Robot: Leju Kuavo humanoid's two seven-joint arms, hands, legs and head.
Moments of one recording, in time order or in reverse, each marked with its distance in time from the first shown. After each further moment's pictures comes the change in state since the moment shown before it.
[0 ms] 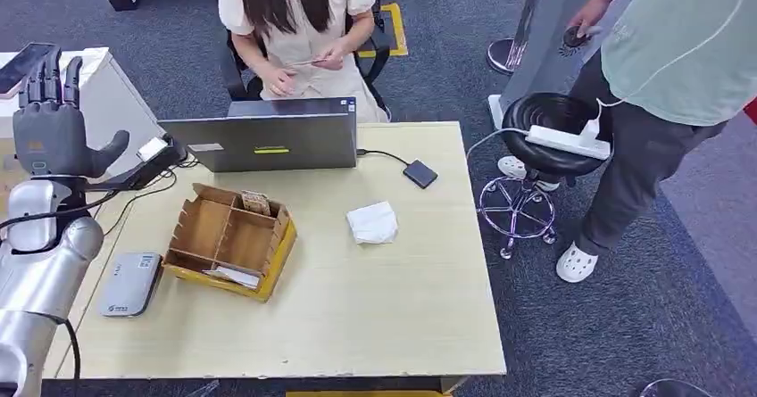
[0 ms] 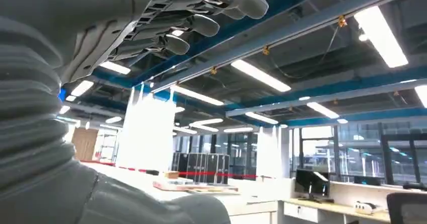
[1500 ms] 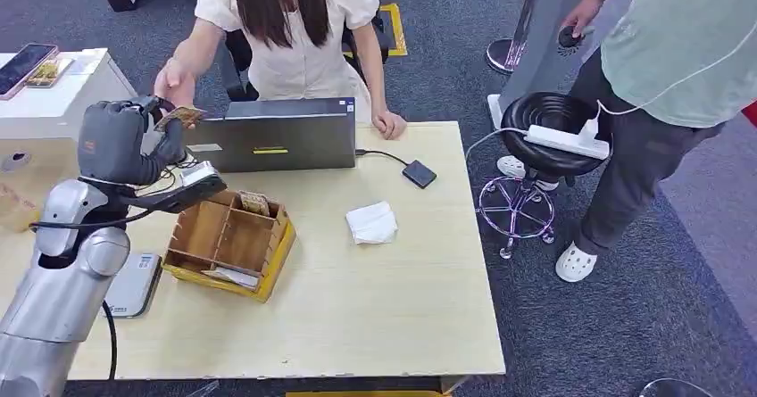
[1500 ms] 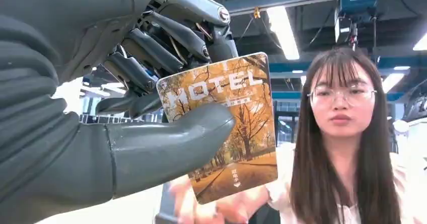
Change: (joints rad) left arm 0.090 -0.058 -0.074 -0.360 0.171 -0.281 -0.111; right arm -0.013 -0.014 -0.034 -0.003 0.028 0.005 -0.021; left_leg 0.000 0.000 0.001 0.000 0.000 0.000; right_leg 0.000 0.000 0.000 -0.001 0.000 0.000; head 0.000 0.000
